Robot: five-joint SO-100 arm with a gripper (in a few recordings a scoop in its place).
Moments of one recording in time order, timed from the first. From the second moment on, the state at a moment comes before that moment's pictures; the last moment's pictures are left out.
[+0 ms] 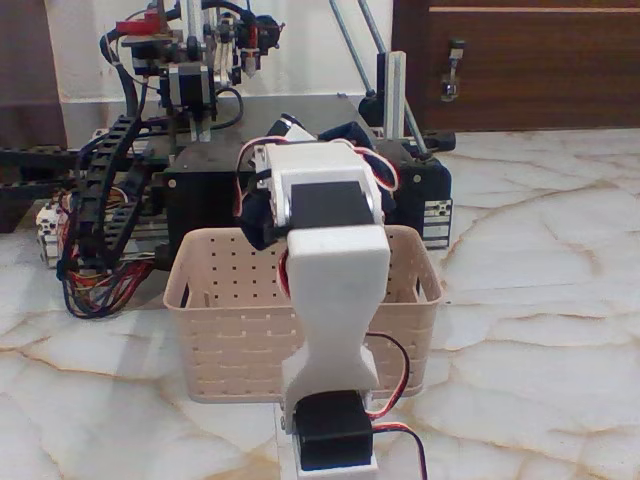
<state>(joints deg) -8.3 107.8 112.7 15.3 -48.6</state>
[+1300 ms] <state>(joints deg) -5.8 72.6 66.8 47.5 -20.2</state>
